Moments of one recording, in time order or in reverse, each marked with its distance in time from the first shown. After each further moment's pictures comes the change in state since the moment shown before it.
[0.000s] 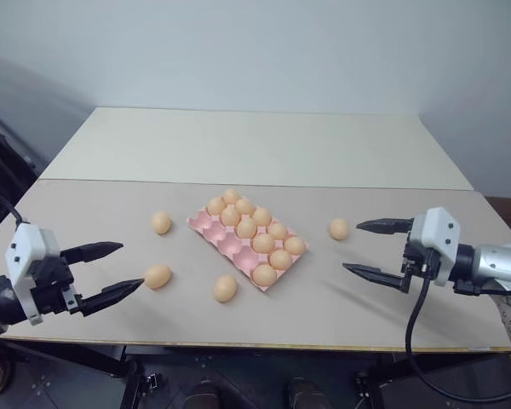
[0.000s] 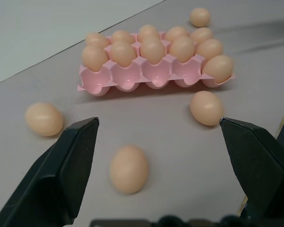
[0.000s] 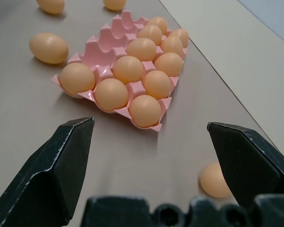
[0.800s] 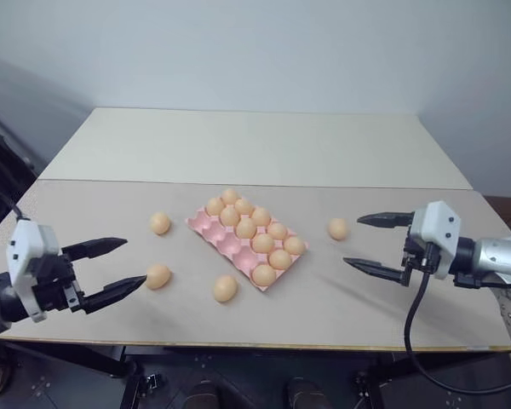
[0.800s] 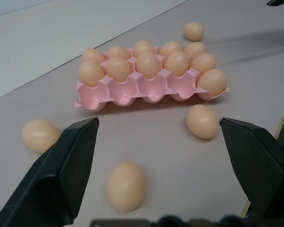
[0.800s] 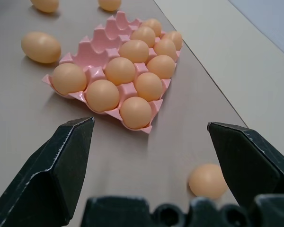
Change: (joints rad) left arm -0.056 -0.007 -0.022 -0.003 -0.022 0.003 -0.020; right arm -0.036 0.003 0.007 0.024 -0.044 -0.007 -0.001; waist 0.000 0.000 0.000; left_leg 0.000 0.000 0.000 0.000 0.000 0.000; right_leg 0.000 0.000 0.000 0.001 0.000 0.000
